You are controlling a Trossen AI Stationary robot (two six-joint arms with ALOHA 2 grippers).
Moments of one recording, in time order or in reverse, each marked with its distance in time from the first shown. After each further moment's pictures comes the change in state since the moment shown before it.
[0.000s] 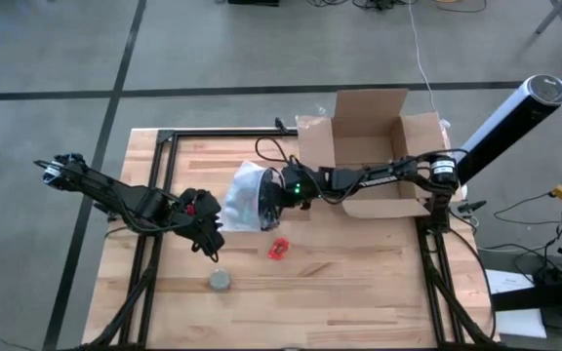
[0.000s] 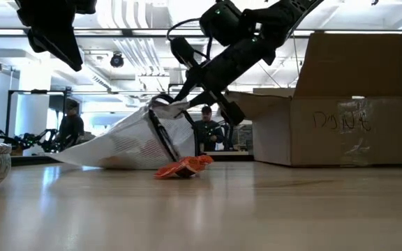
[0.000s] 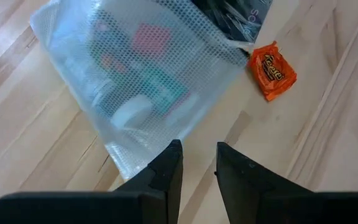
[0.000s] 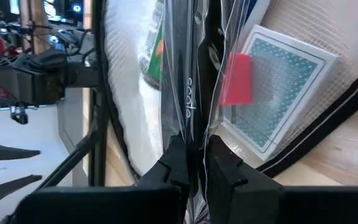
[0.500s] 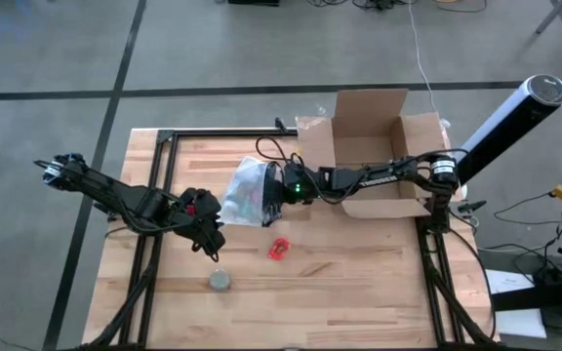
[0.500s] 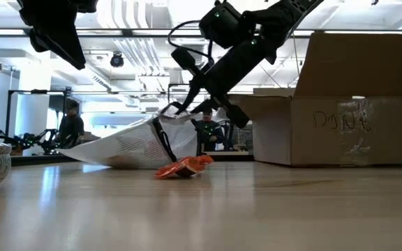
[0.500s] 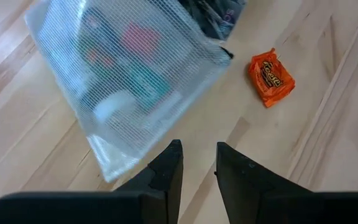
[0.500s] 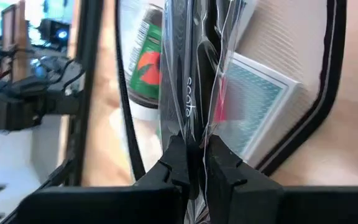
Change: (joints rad) left arm 0.000 0.000 0.000 0.015 -0.017 0.000; right arm -0.004 0.000 0.000 -0.060 0.160 -0.050
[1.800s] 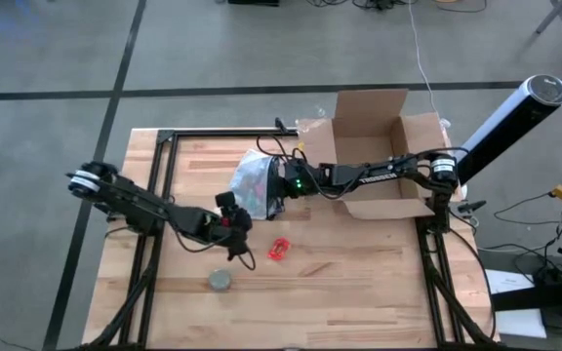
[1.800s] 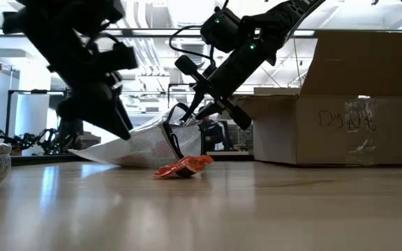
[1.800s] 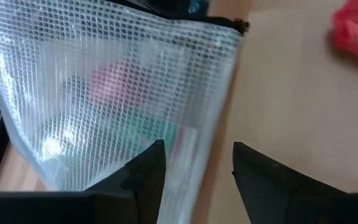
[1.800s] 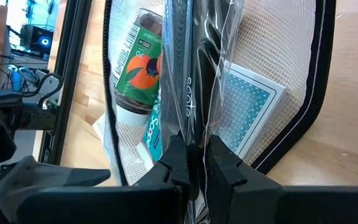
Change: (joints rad) left arm 0.105 0.366 -0.228 0.605 -0.222 0.634; right arm -0.029 0.000 0.000 -0.030 0.039 -0.078
